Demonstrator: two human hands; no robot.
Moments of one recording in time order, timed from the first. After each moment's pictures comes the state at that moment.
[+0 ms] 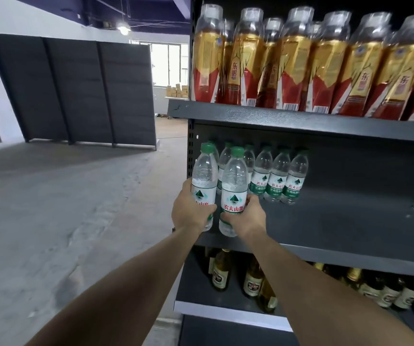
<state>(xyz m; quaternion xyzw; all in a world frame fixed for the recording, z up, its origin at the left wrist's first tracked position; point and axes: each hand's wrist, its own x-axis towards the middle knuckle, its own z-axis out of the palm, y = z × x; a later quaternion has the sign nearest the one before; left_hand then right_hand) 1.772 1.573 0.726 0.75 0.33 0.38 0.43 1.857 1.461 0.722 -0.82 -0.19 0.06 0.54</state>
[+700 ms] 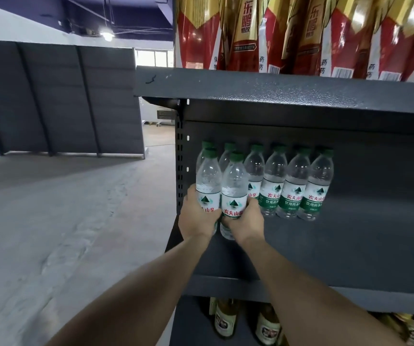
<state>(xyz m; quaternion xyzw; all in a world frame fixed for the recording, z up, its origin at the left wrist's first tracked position) 1.911 1.656 0.659 0.75 0.29 0.40 0.45 1.981 1.558 0.655 -0.79 -0.18 0.01 0.58</state>
